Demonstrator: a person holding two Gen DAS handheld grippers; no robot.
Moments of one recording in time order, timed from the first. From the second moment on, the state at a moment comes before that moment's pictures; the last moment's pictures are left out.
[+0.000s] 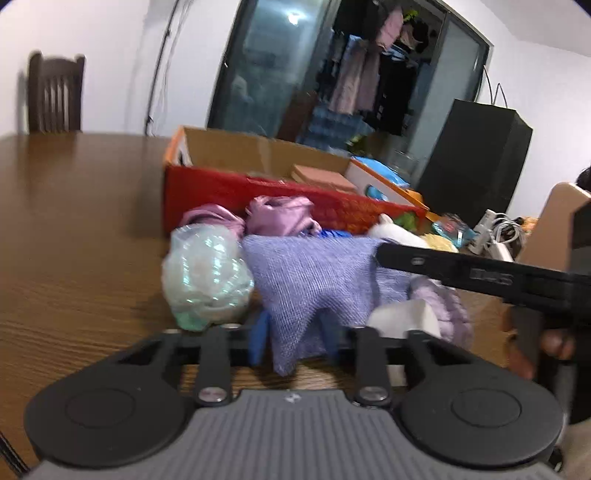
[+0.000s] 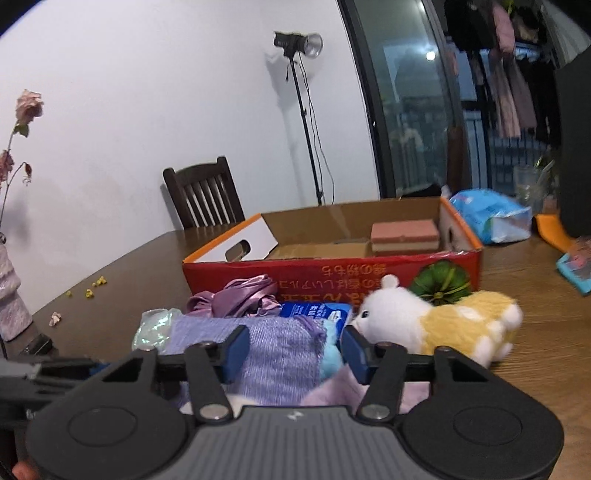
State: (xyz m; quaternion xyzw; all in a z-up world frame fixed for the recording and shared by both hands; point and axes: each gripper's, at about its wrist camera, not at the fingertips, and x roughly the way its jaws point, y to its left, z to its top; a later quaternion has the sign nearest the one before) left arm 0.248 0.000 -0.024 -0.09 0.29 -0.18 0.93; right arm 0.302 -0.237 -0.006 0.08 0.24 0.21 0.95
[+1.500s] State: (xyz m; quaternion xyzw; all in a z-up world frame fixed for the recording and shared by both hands) left arm 0.086 -0.003 -0.028 -0.11 0.29 -0.24 0.92; right arm 0.107 -0.262 -0.037 0.07 0.25 0.15 0.95
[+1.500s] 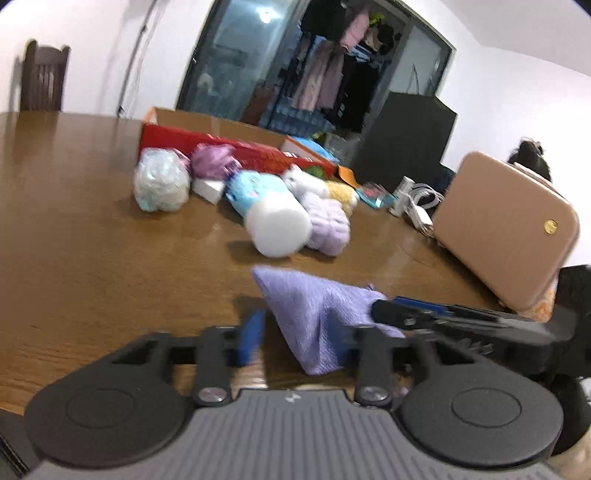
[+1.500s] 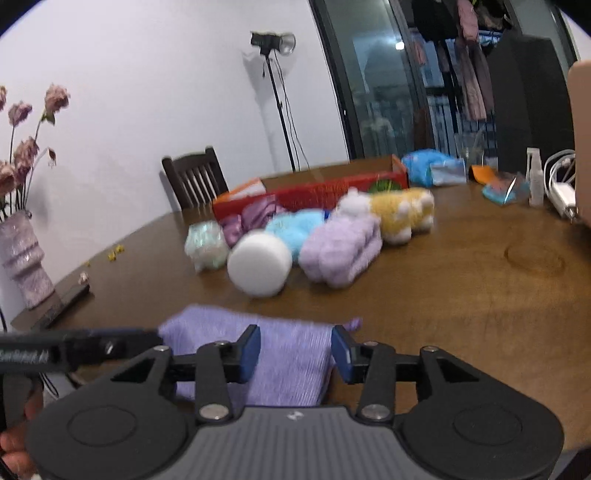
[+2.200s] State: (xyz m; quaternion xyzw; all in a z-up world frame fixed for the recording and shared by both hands) left arm 0.114 0.000 0.009 -0.10 0.24 -0.28 0.92; right arm 0.127 -0.244 -0.003 0.00 0.20 0.19 0.96
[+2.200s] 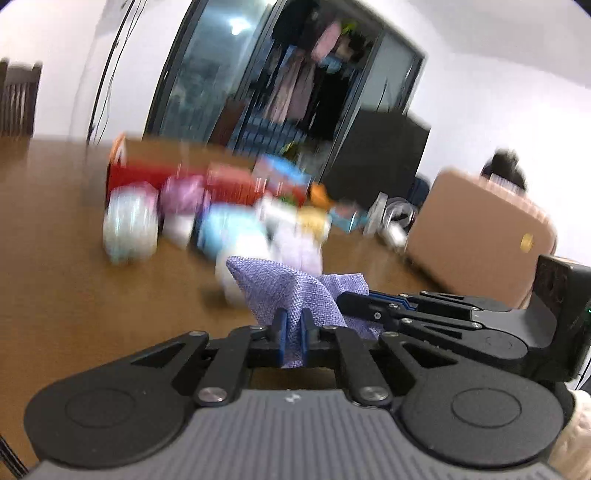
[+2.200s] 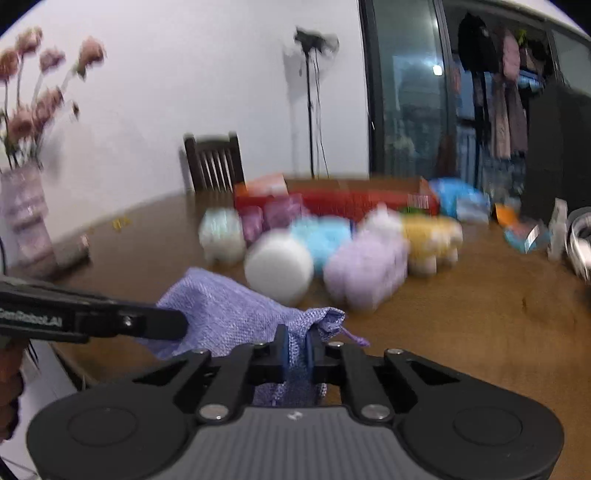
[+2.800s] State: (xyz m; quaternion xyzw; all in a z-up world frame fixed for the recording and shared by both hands) left arm 0.517 0.006 0.057 -0.07 0.34 -0.14 0.93; right arm 0.555 -0.173 0.074 -0.02 0.32 0.22 0.92
